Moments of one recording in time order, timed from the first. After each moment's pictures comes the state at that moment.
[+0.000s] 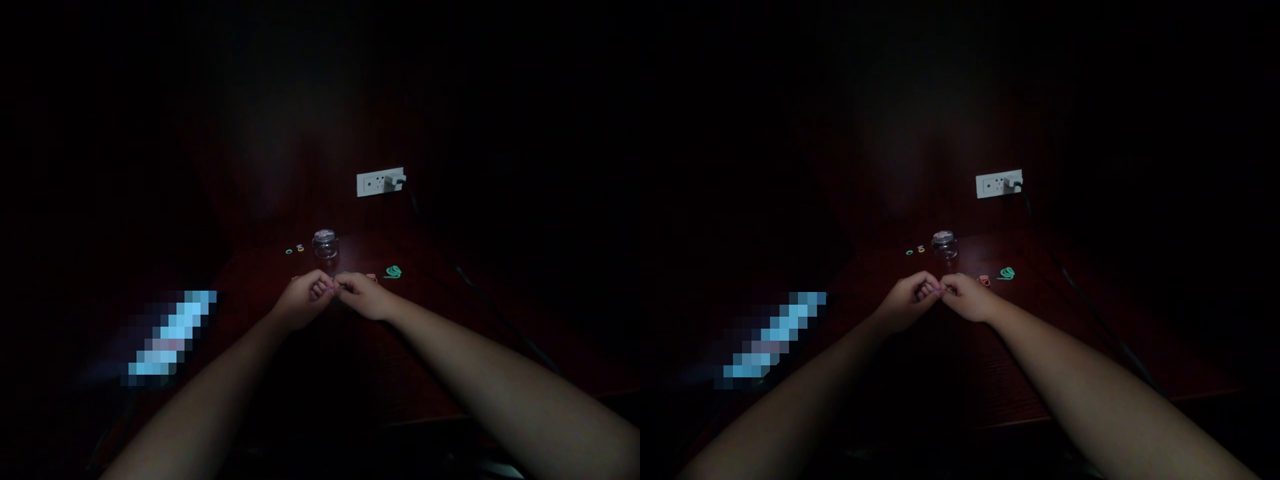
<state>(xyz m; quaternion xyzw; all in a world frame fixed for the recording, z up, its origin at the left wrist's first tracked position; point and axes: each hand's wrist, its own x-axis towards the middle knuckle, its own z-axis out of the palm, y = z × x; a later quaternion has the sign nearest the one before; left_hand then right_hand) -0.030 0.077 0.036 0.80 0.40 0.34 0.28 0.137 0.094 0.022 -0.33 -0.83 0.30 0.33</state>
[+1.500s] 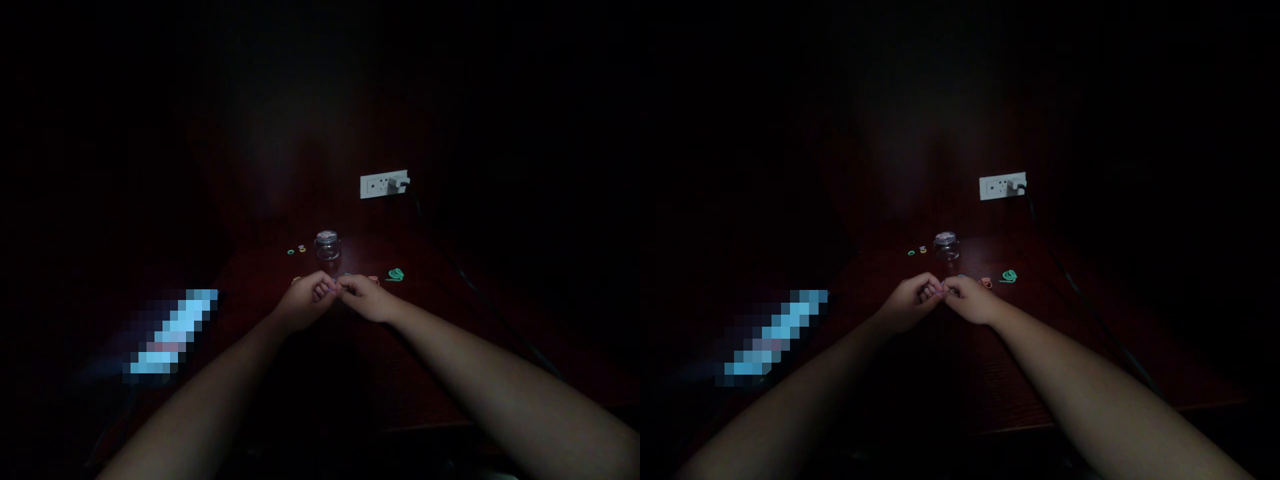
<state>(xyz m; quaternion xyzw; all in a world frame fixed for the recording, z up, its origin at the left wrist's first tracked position) -0.030 0.079 0.034 0.80 0.41 0.34 0.29 0.138 0.096 0.018 -0.33 -0.83 0.31 0.33</state>
